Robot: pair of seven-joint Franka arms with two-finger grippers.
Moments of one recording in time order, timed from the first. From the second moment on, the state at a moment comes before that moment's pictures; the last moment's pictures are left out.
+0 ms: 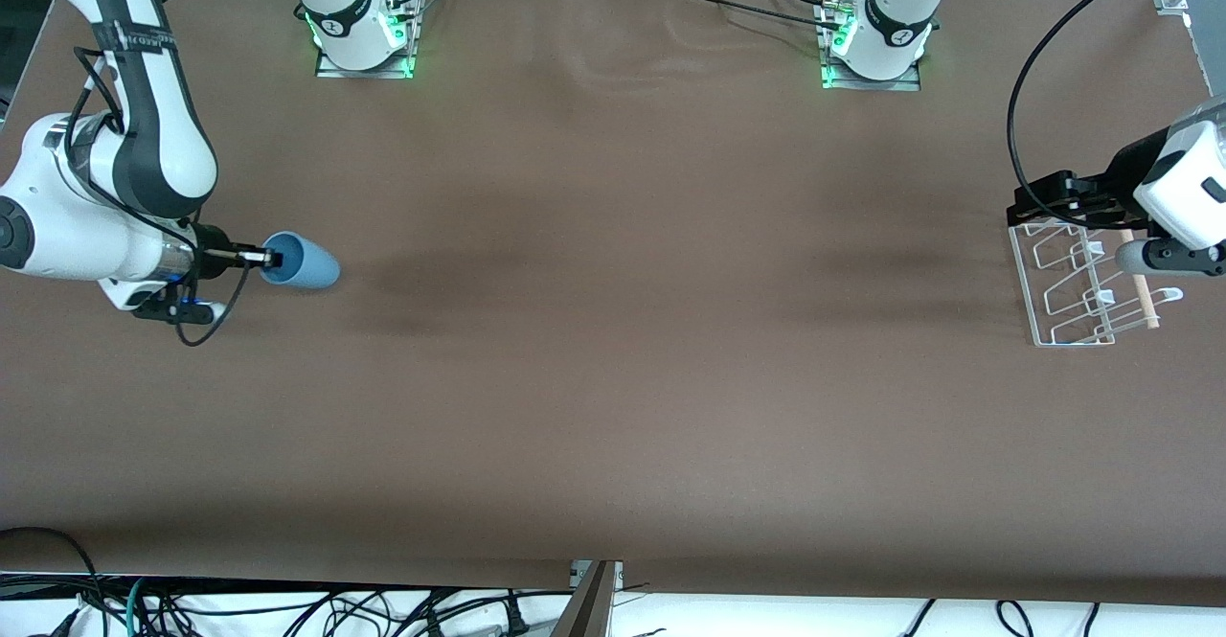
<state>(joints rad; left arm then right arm) 0.05 0.23 -0.08 -1.35 -0.09 1.42 -0.06 0.03 0.31 -0.05 -1.85 0.20 1.81 -0.04</state>
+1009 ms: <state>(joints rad) -0.06 0.32 -0.16 -1.37 -0.31 1.62 1.07 0.35 0.50 -0.04 -1.59 1.03 1.77 0.12</state>
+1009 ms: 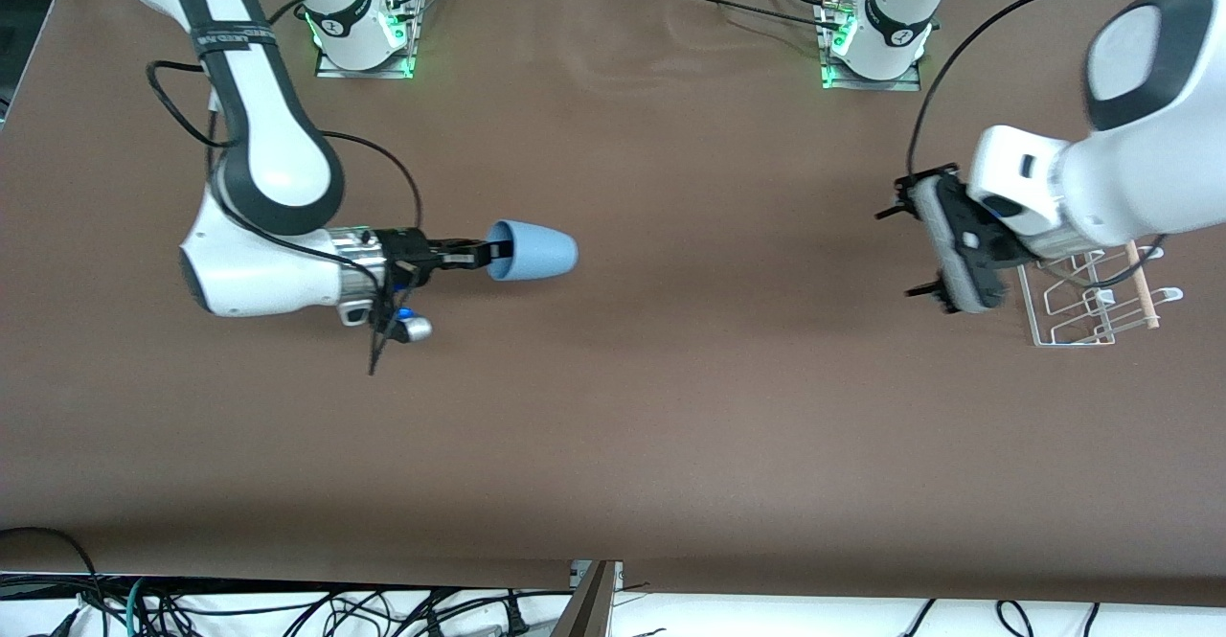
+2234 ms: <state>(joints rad) -0.14 0.30 -0.37 -1.62 -0.27 2.15 1.25 0.61 0.55 -0.03 -1.49 1.45 2.15 0.14</state>
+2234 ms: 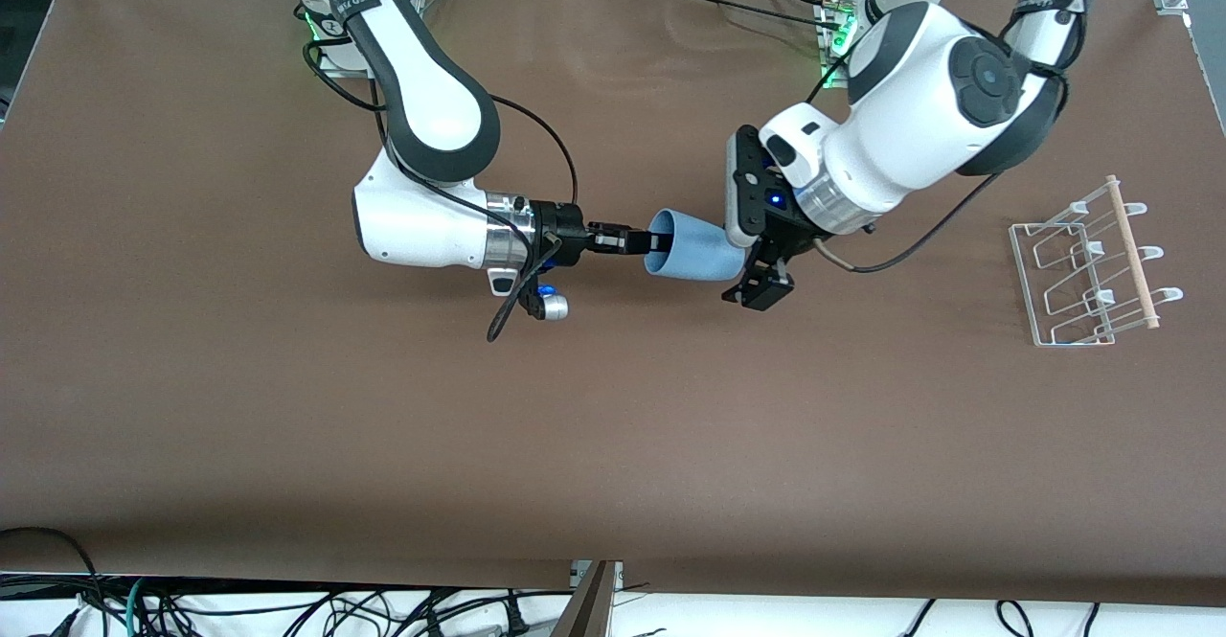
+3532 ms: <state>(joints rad) -0.15 0.29 -0.36 -1.65 -0.27 2.16 1.15 0.62 0.55 -0.04 -1.46 1.46 2.15 0.15</state>
